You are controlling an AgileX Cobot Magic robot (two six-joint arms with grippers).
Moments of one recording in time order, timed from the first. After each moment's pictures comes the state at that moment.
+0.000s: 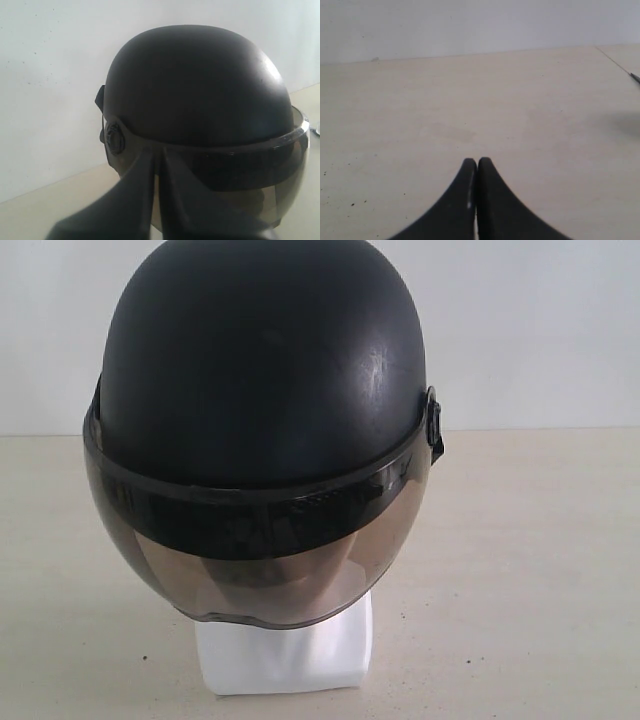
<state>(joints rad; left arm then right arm) 0.10 0.34 -0.39 1.75 -0.56 -1.73 0.08 0.01 0.00 0.05 0.33 0.01</state>
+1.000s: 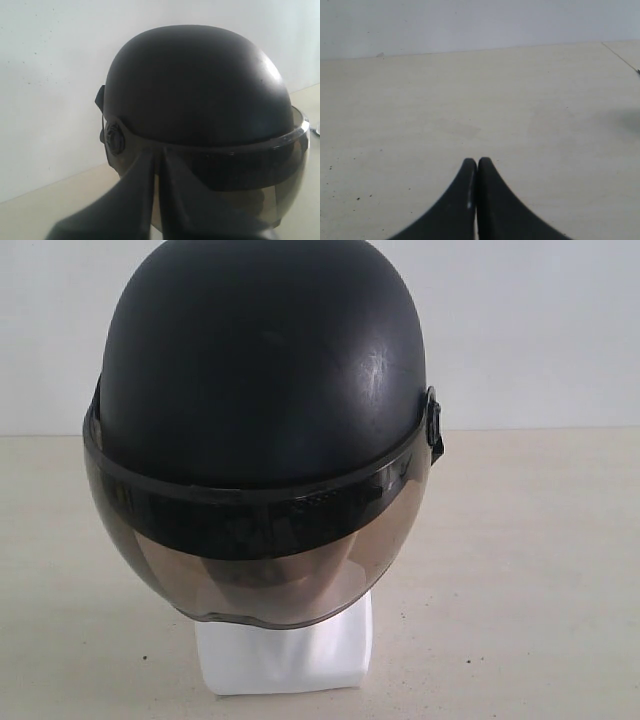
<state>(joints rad) 0.10 0.34 -0.39 1.75 -0.56 -1.73 0.10 0.01 0.00 0.05 0.35 0.01</state>
